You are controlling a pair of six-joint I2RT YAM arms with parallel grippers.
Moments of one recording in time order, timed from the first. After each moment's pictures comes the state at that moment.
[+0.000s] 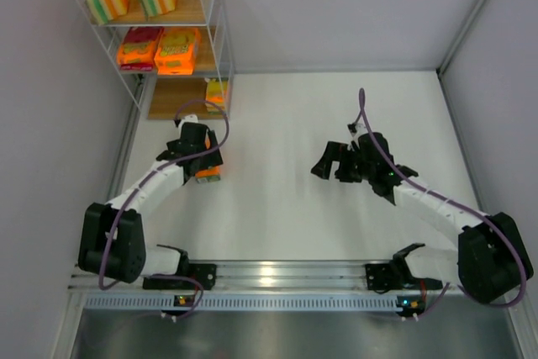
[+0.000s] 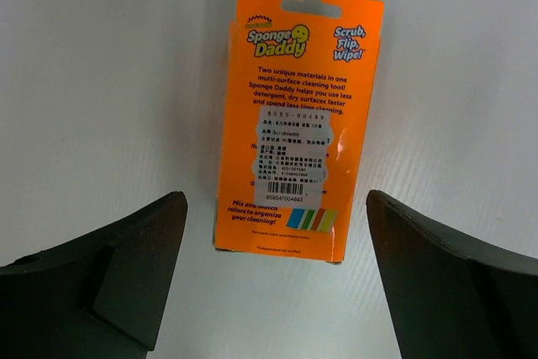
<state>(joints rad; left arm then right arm) -0.24 1.32 0.78 -0.32 -0.29 -0.43 0.45 1.21 0.64 -0.07 -0.25 0.56</state>
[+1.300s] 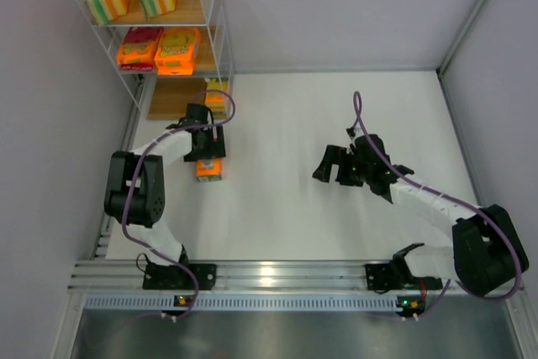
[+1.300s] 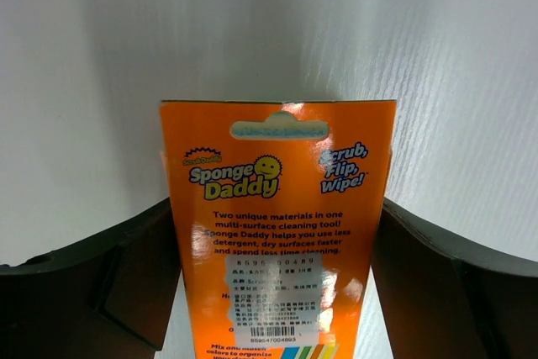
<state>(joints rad) -0.14 1.72 1.08 -0.39 -0.08 -0.25 0.45 1.25 0.63 -0.10 -0.21 0.56</state>
